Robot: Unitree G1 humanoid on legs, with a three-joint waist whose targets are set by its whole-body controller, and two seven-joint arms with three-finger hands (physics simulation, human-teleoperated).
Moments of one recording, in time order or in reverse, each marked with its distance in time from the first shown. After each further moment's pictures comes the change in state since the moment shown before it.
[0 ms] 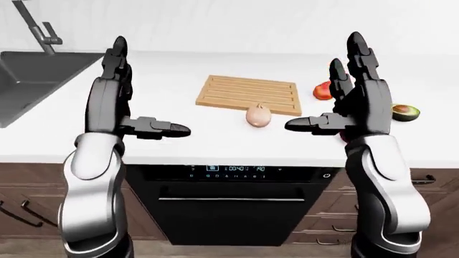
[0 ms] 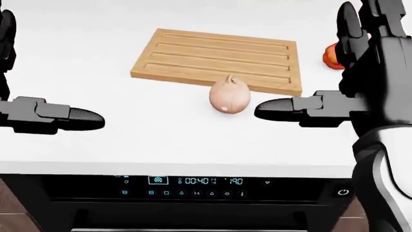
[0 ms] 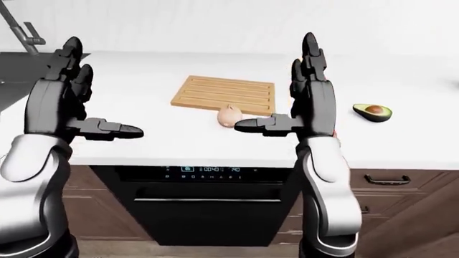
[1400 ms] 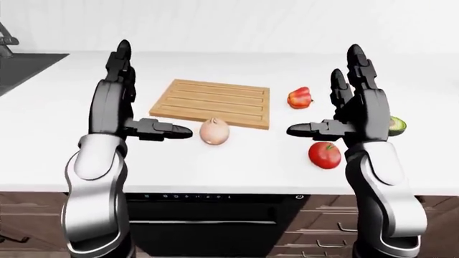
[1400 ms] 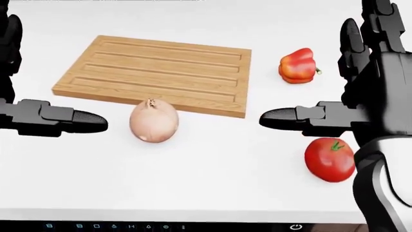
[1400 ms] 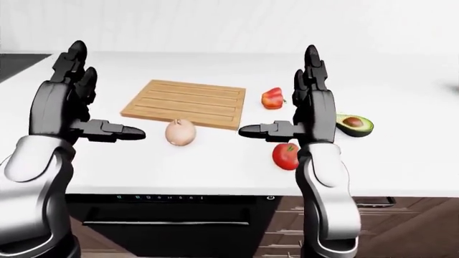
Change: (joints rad) left arm 0.006 -0.014 -0.003 0.005 0.001 0.001 -0.006; right arm 0.053 0.003 -0.008 0.019 -0.001 -0.028 -0.005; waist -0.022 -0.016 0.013
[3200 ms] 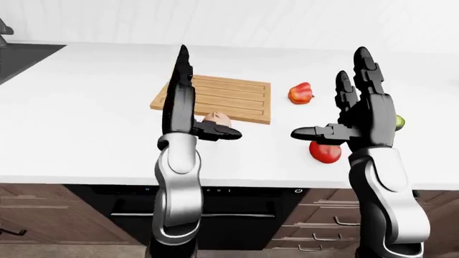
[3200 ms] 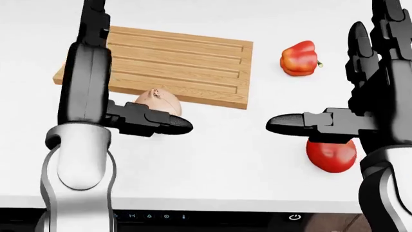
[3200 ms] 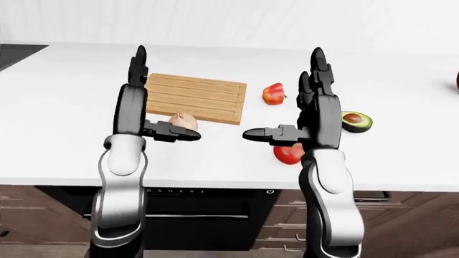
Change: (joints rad) left arm -0.038 -0.349 -0.310 0.178 0.557 -0.123 0.085; right arm 0.045 0.003 -0.018 -0.015 0.012 -0.050 0.004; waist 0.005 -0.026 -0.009
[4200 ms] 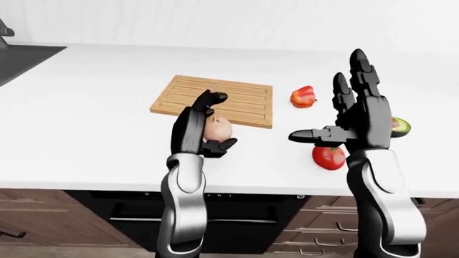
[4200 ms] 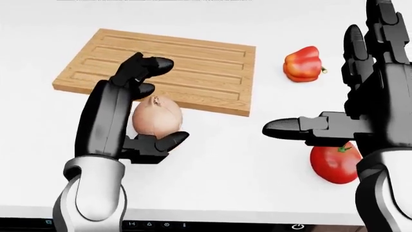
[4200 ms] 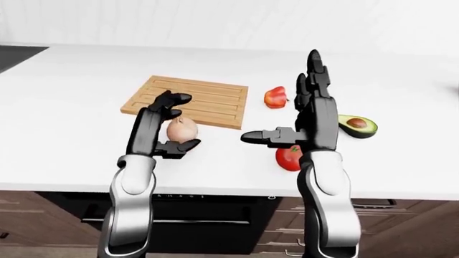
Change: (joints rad) left arm 0.166 -0.019 -0.054 0.022 0.095 -0.117 -0.058; right arm 0.013 0.010 0.013 0.003 -0.025 -0.014 0.017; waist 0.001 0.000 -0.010
